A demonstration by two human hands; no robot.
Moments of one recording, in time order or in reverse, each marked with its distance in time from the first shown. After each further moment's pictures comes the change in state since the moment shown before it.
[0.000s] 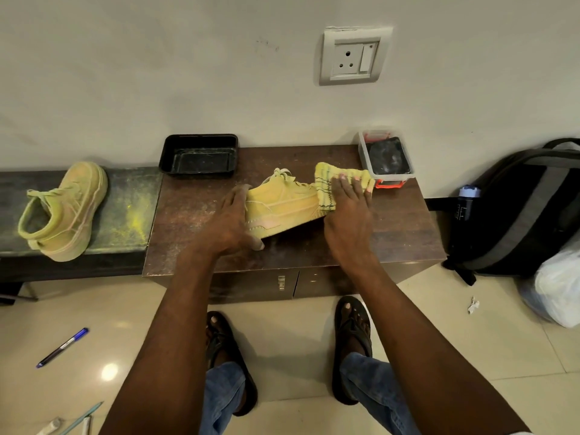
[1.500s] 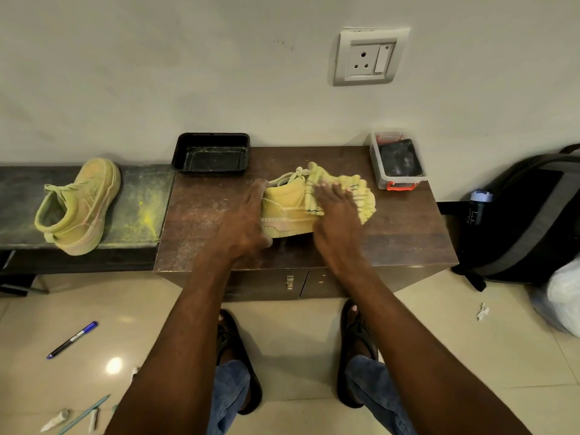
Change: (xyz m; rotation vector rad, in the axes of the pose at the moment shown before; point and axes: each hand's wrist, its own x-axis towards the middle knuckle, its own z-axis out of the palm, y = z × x) left_hand -0.005 0.002 0.009 0.040 0.162 0.126; right_hand -0.007 -0.035 0.004 0.144 -0.019 -0.070
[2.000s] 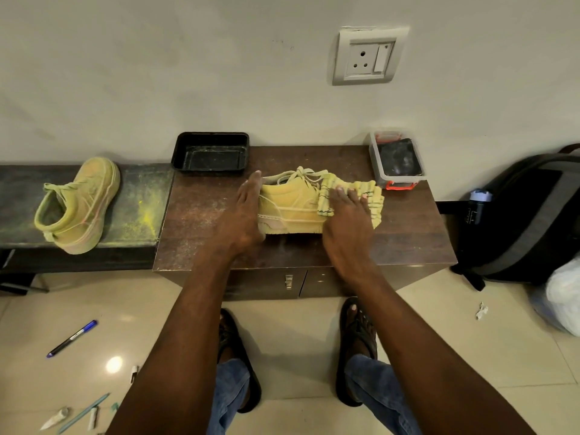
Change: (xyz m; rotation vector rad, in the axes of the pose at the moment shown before) left_hand -0.001 -0.003 0.000 0.072 0.024 0.032; right_hand -0.001 0.015 -0.004 -0.124 -0.025 0.104
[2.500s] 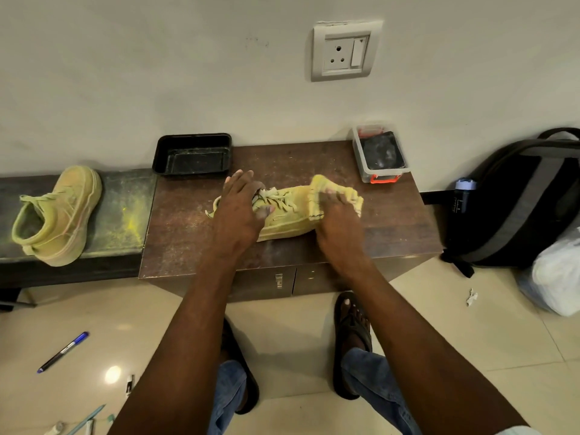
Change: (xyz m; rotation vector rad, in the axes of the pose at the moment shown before) left_hand 0.013 0.027 0.011 -0.150 0.292 -0.010; right_hand -0.003 0.021 0.002 0.000 -0.113 -0.039
